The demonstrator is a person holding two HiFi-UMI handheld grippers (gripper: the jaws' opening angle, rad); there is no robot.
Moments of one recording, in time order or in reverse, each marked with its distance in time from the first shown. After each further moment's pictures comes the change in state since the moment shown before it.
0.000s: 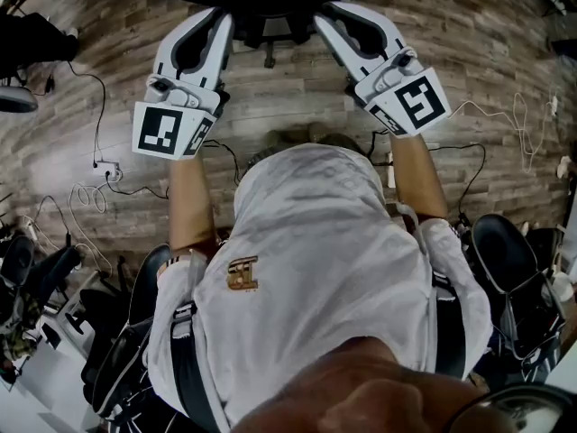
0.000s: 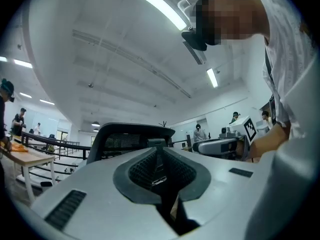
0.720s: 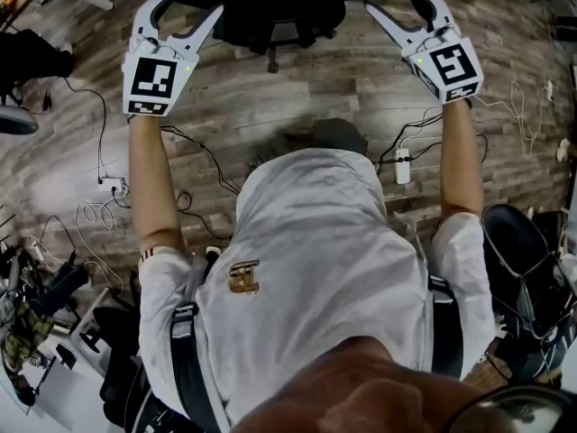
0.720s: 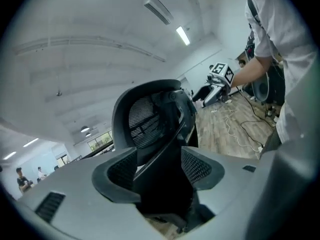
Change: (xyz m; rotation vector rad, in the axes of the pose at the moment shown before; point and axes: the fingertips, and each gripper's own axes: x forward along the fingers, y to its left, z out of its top) left arm 0.005 0.124 -0.071 0.441 0.351 -0.128; right arm 0.008 -0.088 -0.047 -0.308 0.432 -0.168
